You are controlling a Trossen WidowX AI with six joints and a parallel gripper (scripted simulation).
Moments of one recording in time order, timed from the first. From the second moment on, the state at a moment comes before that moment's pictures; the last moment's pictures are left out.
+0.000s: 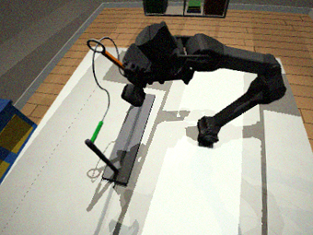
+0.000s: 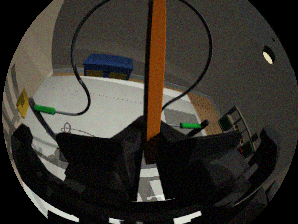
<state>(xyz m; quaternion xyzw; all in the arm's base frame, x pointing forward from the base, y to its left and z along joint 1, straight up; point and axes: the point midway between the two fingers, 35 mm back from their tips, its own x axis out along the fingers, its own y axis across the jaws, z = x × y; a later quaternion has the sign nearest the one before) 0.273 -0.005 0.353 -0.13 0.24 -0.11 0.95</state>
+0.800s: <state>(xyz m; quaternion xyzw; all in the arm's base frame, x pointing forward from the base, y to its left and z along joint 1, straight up) 0.273 -0.016 0.357 -0.29 0.22 -0.16 0.92</state>
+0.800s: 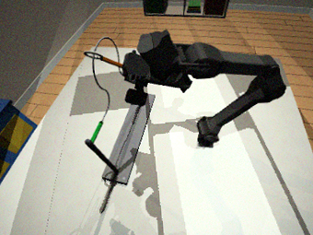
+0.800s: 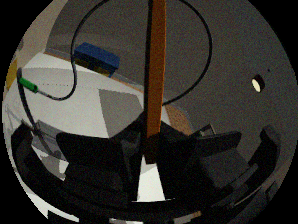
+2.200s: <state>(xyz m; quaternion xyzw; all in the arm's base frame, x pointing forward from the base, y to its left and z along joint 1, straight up) 0.272 -0.028 0.372 -0.54 0.18 -0.21 0.79</state>
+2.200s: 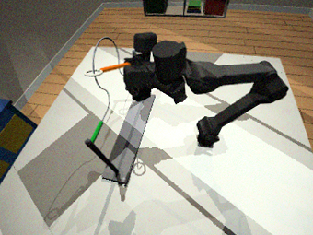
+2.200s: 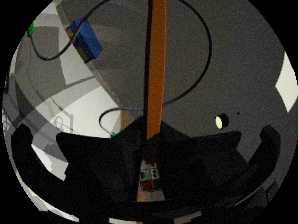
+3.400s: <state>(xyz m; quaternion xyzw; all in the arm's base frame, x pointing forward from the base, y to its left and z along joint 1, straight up) 0.271 -0.031 0.388 -0.72 0.14 -0.25 0.63</state>
